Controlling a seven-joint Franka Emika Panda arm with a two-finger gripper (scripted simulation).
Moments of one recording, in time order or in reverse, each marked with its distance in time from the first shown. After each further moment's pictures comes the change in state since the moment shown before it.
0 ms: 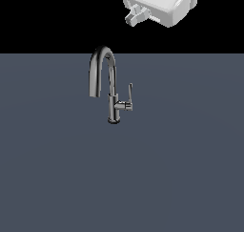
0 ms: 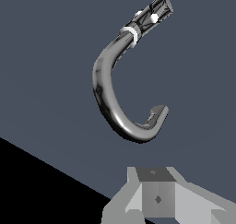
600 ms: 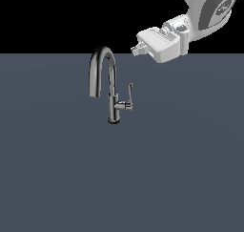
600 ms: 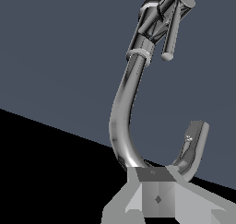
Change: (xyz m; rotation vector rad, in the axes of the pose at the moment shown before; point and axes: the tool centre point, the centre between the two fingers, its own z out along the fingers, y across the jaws) arm 0.091 -0.004 0.020 0.266 -0.204 0.255
